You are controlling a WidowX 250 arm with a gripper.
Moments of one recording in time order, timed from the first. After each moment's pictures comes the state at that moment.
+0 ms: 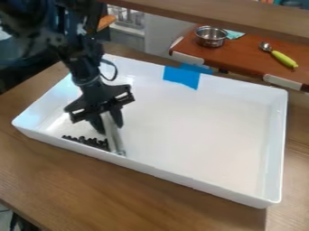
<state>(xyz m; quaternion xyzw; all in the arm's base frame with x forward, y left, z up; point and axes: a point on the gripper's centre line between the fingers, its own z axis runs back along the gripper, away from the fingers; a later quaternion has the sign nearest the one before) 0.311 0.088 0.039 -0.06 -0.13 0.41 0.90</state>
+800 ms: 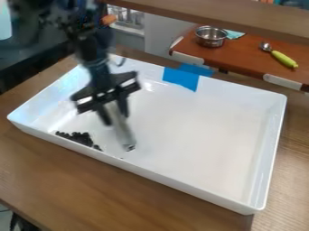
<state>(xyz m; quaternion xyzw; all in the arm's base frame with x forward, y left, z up) 0.330 0.046 0.070 -0.11 -0.09 0.44 0.89</state>
